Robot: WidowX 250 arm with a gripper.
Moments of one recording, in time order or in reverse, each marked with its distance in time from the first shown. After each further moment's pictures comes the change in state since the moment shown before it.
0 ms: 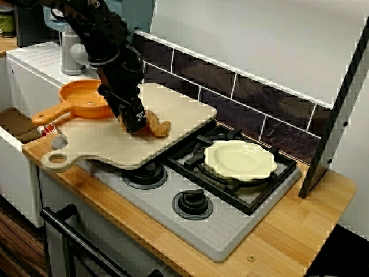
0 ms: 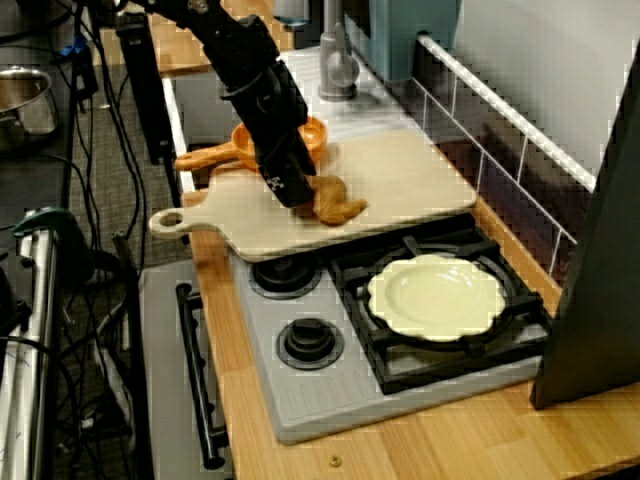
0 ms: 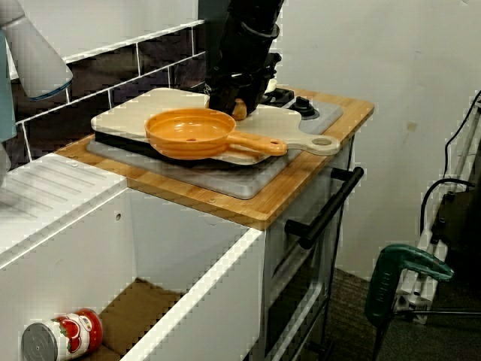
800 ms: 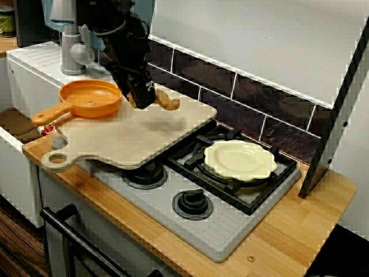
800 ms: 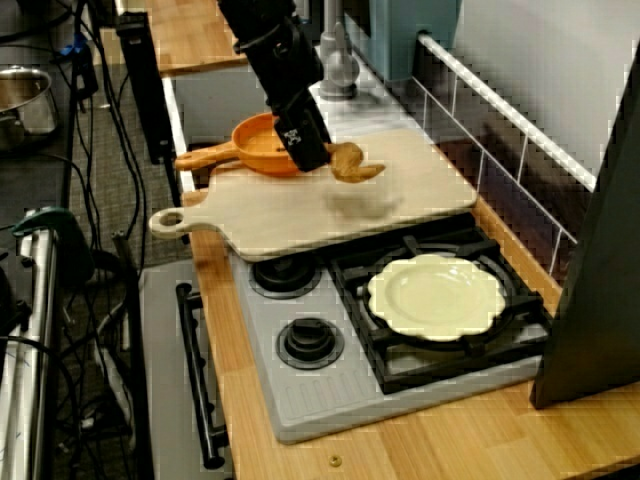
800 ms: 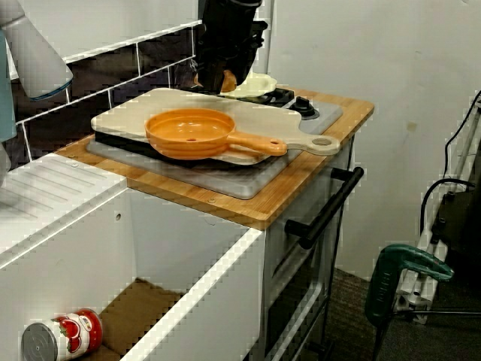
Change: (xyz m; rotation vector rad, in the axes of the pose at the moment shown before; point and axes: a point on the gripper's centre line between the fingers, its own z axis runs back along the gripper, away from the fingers) arm 0.027 0.004 0.023 -0.094 -0.006 0.058
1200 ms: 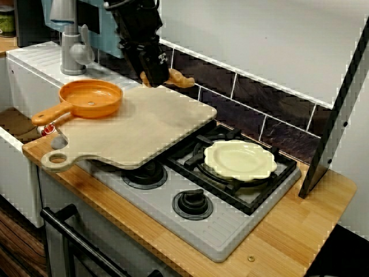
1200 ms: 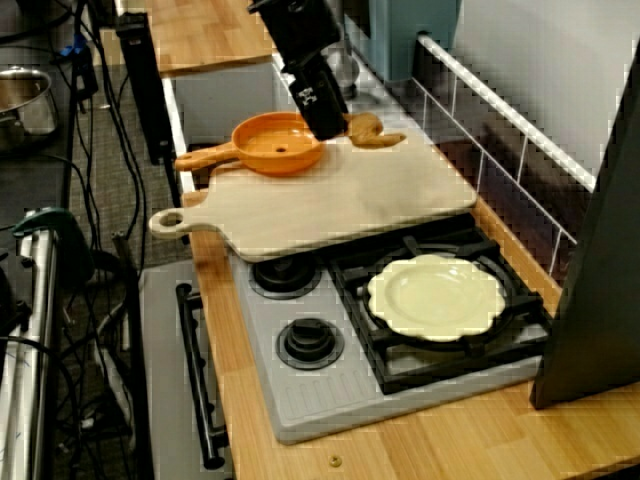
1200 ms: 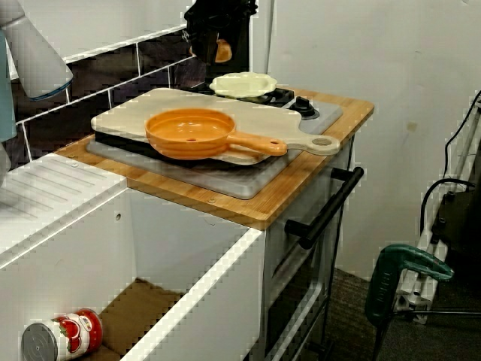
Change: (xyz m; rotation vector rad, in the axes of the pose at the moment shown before) arm 0.026 -0.009 0.020 -0.085 -0.018 0.003
